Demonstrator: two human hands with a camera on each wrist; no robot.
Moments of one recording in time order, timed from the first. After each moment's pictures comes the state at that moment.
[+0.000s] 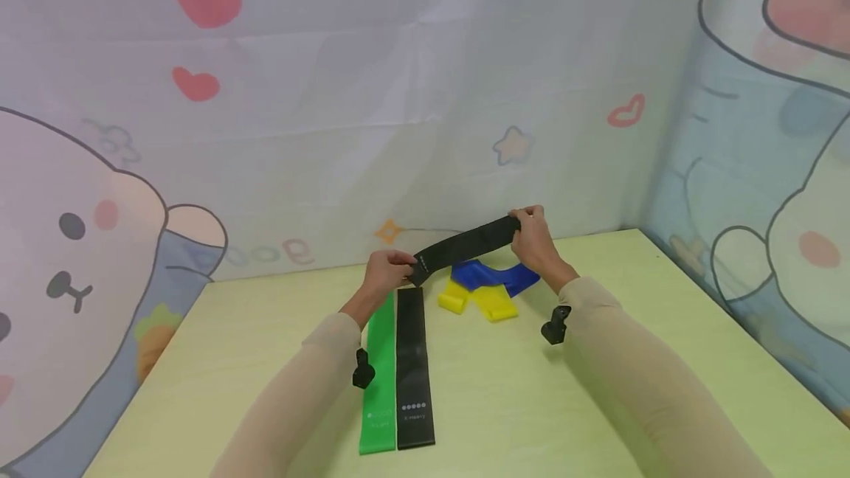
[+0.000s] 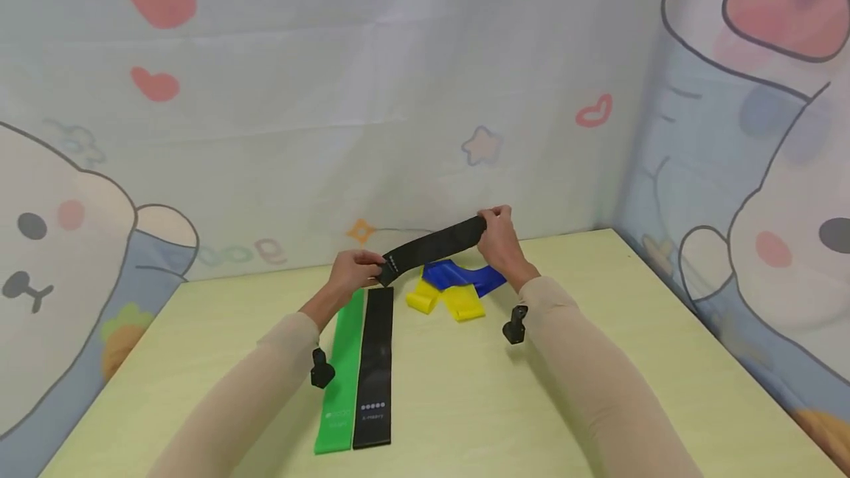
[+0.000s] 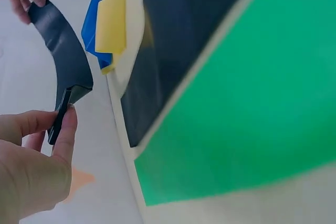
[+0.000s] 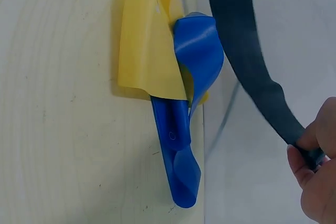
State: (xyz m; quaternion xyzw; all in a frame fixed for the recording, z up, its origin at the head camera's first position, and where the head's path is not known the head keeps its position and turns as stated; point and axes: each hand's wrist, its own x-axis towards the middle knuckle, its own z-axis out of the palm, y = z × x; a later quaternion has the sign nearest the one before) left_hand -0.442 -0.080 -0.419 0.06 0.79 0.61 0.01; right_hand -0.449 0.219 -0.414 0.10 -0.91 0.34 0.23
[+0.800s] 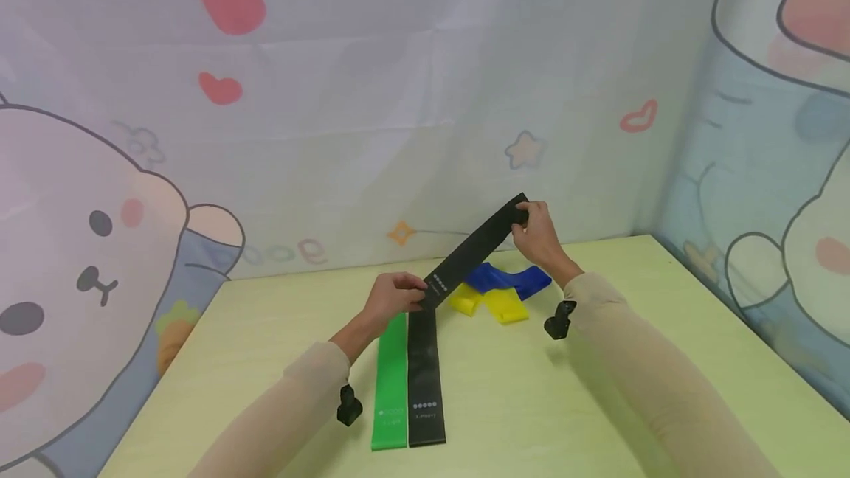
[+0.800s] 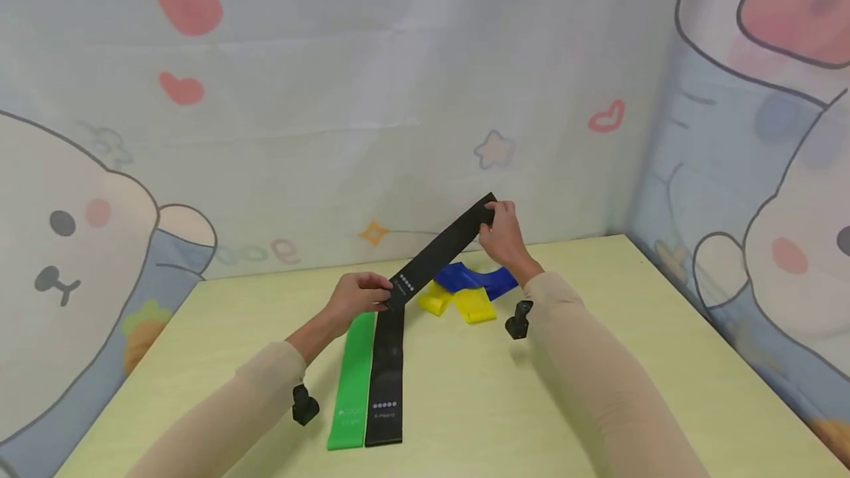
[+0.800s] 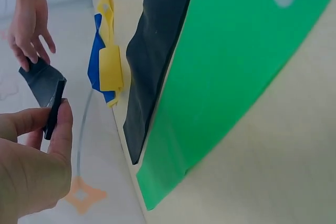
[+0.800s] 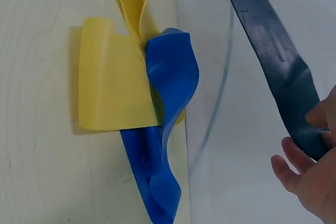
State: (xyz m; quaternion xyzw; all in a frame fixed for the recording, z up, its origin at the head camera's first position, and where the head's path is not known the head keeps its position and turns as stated) left_hand -0.389 -0.097 -0.420 0.08 0.77 0.63 0.05; right_hand -0.453 0.208 -0.398 0.10 -0.87 0.44 0.20
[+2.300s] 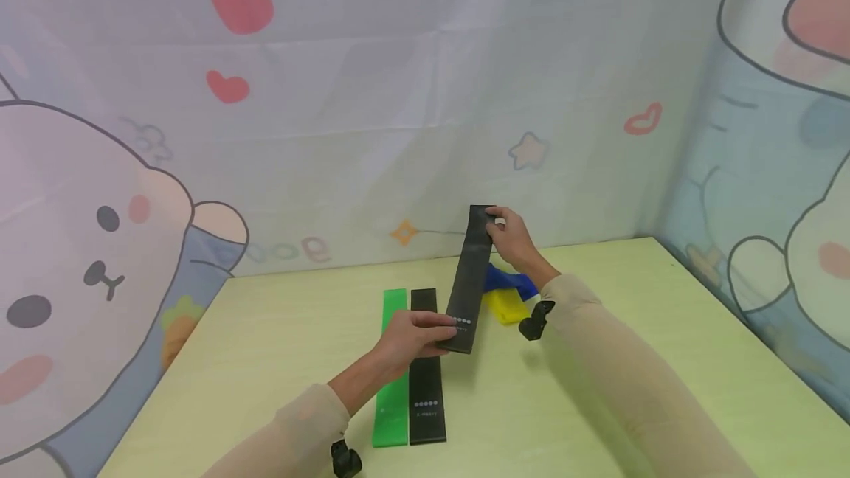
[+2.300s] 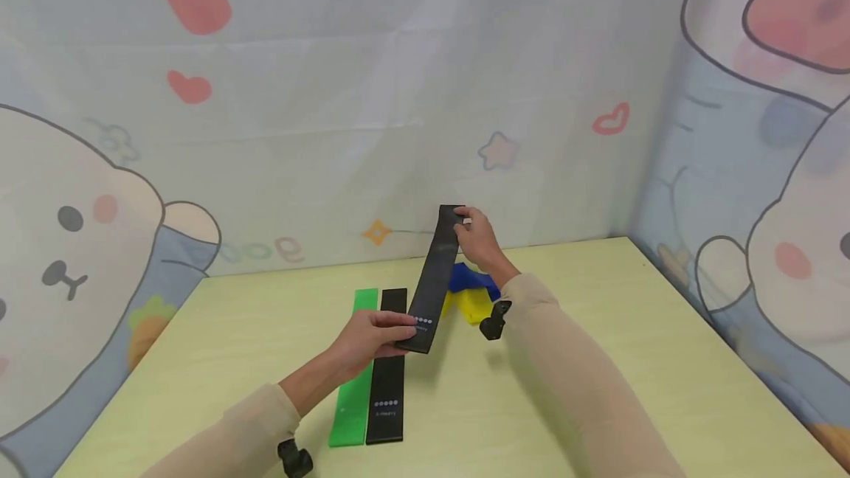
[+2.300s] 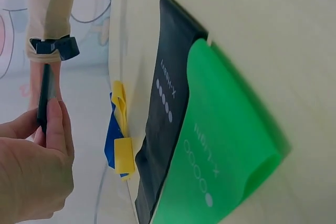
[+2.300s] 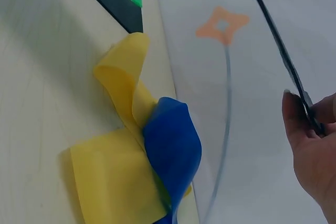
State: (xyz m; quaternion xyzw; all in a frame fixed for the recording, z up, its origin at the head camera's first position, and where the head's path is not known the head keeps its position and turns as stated) left_hand -0.317 -0.080 -0.422 0.12 0.71 0.68 0.16; right_hand -0.458 0.165 -0.394 0.13 -0.78 0.60 0.11
